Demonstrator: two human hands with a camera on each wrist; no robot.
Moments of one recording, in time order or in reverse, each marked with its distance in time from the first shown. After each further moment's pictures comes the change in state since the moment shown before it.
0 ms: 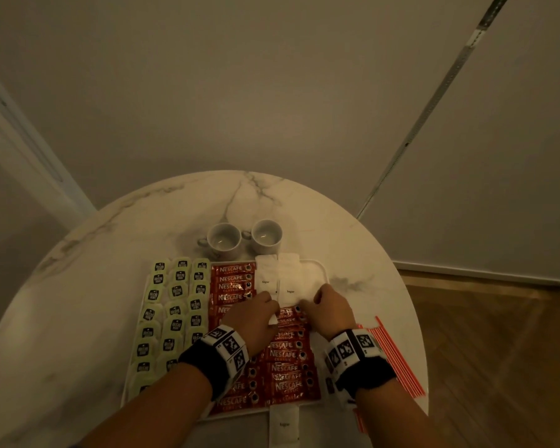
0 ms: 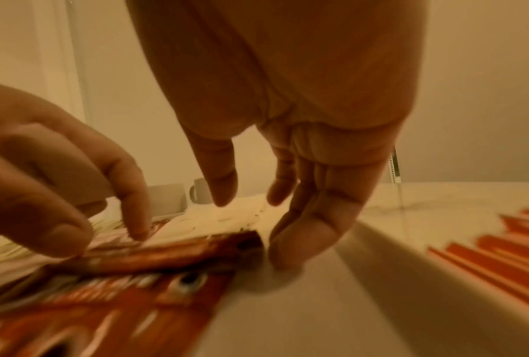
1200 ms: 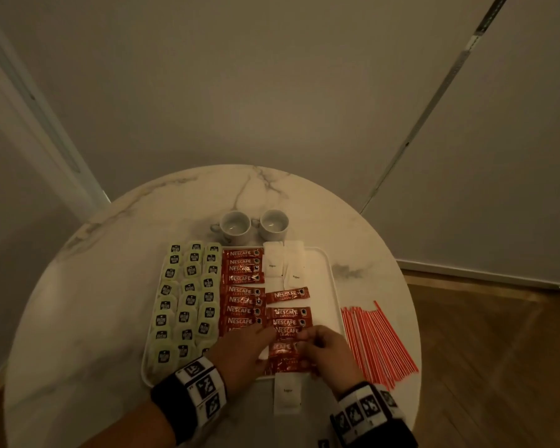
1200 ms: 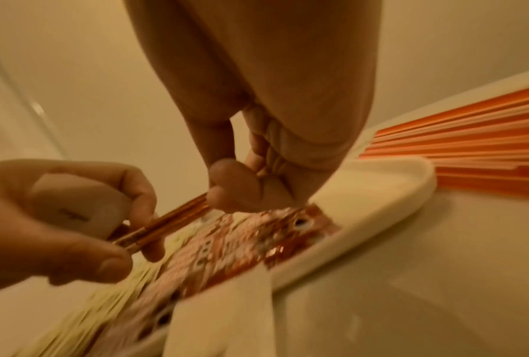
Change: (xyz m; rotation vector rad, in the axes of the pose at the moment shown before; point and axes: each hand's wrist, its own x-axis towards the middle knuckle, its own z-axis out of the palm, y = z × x) left_hand -0.102 0.019 0.007 -0.112 -0.031 0.088; right_hand -0.121 0.023 0.015 0.733 -0.272 0.078
